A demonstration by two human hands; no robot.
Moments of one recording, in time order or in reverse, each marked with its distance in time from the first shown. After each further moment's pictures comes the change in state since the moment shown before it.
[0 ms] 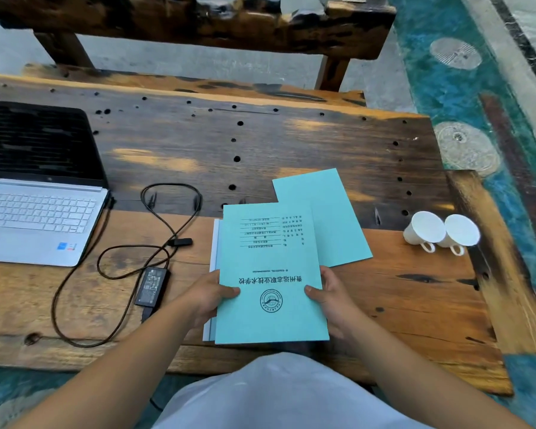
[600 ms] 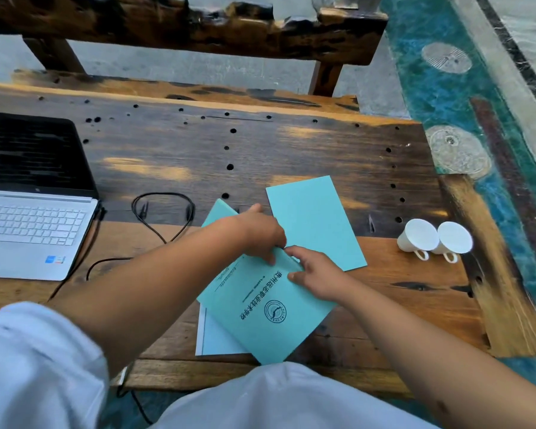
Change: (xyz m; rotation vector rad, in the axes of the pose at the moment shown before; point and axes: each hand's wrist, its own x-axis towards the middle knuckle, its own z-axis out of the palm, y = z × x) left_hand 0.021 0.167 0.086 2.108 -0.171 0.656; right_hand 0.025 -0.082 0.021 -1.003 -0.198 -0.308
